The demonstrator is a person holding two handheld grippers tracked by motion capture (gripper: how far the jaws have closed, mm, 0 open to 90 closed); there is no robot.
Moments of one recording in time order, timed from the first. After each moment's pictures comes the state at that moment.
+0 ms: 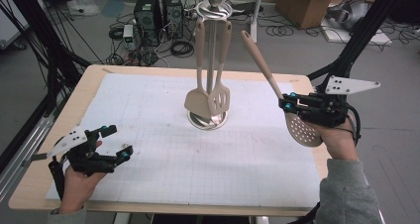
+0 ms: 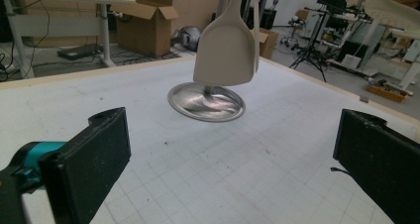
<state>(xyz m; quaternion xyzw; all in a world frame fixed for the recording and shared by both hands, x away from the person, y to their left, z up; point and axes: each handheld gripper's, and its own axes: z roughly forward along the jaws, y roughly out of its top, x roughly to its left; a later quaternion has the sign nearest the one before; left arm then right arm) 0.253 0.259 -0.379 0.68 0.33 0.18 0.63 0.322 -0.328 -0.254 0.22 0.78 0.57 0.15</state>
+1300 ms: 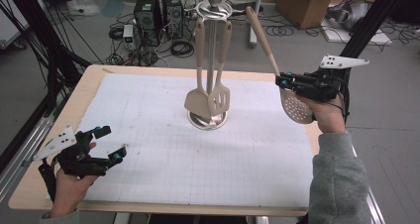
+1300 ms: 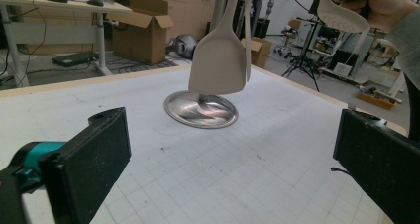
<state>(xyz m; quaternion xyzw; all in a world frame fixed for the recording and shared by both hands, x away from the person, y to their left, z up) 0.244 0.269 -0.372 0.68 0.32 0.18 0.64 0.383 -0.331 -0.250 0.25 0.75 0.59 0.14</state>
